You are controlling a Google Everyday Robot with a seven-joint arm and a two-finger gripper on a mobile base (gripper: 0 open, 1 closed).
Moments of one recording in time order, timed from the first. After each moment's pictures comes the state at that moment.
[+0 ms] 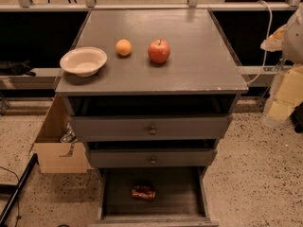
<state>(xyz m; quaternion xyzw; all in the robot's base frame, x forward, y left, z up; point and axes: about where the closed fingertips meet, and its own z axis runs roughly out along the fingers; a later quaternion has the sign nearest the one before) 0.438 -0.217 0.976 -0.60 0.78 -0.03 0.16</state>
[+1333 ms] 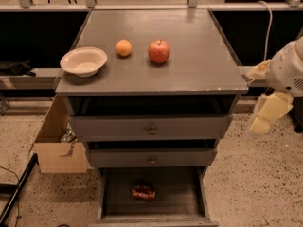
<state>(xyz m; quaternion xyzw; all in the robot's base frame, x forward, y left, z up) 0.467 -0.220 0.896 -0.59 0.78 0.07 0.19</state>
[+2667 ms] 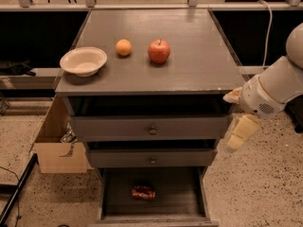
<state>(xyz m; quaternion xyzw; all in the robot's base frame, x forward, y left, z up) 0.487 -0.203 0.797 -0.59 0.77 0.13 0.18</state>
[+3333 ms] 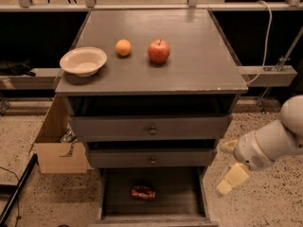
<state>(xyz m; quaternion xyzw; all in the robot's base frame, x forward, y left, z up) 0.419 -0.191 0.680 -0.50 0.81 0.26 0.16</state>
